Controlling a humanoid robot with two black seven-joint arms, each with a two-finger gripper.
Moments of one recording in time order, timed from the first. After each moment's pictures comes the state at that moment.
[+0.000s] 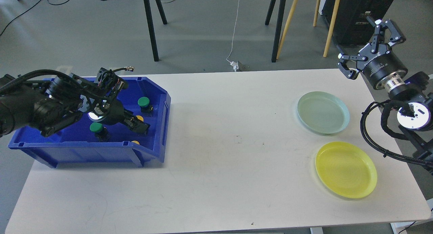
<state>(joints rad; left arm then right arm) -1.22 0.38 0.53 -0.64 1.40 -0.33 -0.49 0.69 -0.53 0.78 0.82 0.00 0.38 0.27</state>
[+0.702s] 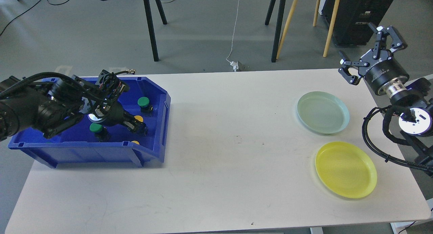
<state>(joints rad) -1.21 0.38 0.53 -0.61 1.45 -0.33 -0.49 0.67 -0.54 0.78 0.82 0.00 0.38 0.27</state>
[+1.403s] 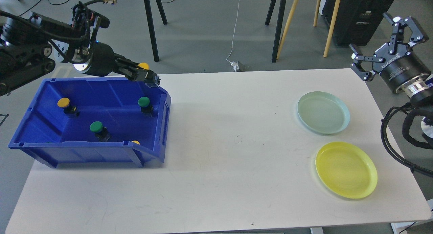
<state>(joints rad) -1.45 0.67 0.11 -1.06 1.33 -0.47 -0.49 0.51 -0.79 0.84 1.23 -0.10 0.32 0.30</state>
